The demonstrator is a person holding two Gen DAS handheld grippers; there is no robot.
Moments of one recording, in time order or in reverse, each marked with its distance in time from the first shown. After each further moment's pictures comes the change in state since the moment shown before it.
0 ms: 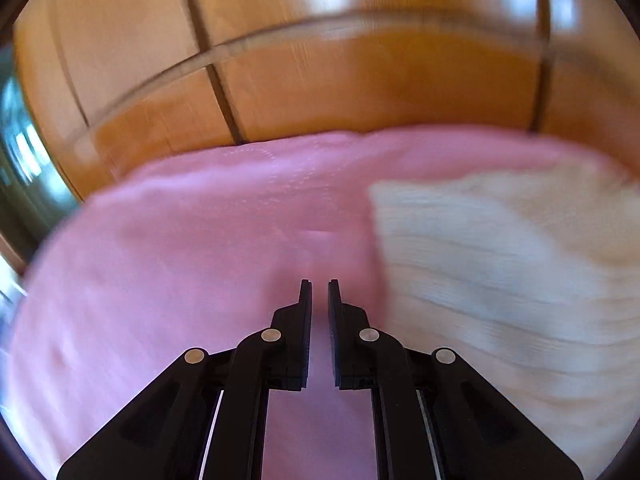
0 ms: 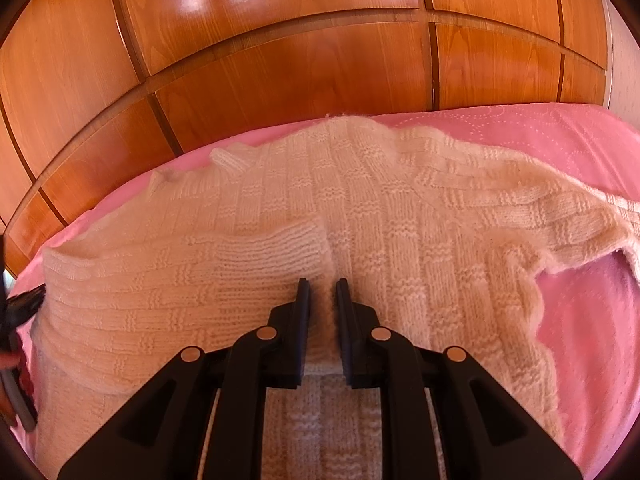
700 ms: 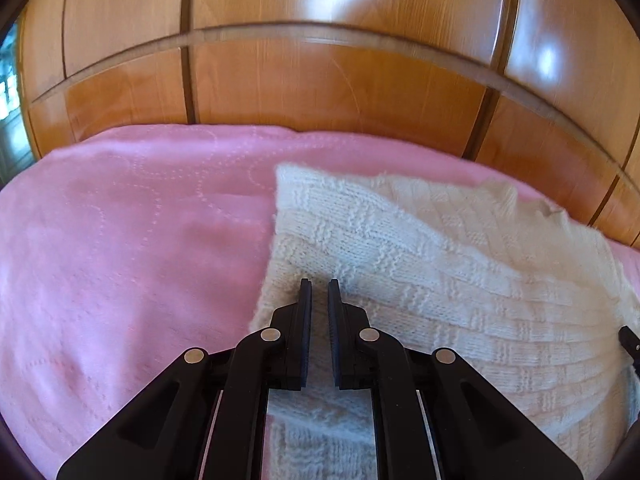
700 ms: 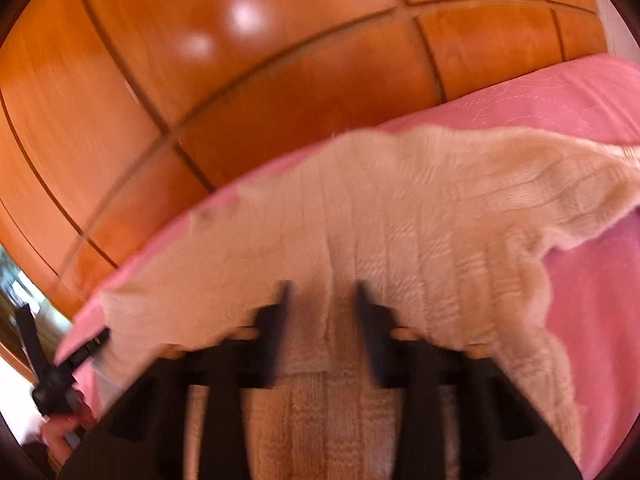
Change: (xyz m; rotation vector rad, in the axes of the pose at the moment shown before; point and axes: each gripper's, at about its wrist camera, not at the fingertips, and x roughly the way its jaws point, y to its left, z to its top) left arm 0.002 -0.037 -0.013 -0.081 -0.012 -0.147; right arm -0.013 -0.016 0.000 0.091 -0.026 0.199
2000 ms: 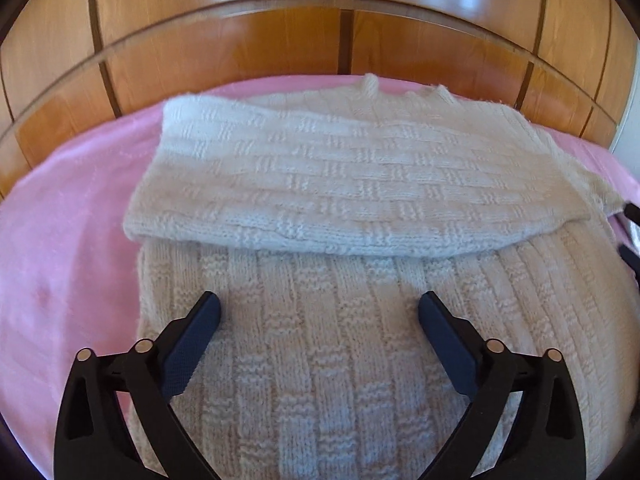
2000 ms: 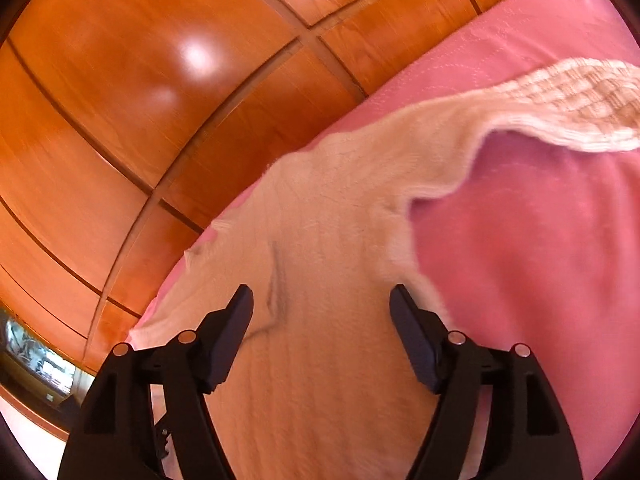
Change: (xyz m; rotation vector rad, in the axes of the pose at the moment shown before) left arm -0.067 -0.078 -0.092 0.227 0.113 -0.141; right arm -0.090 -0.091 -0.020 0.354 -0.073 0.027
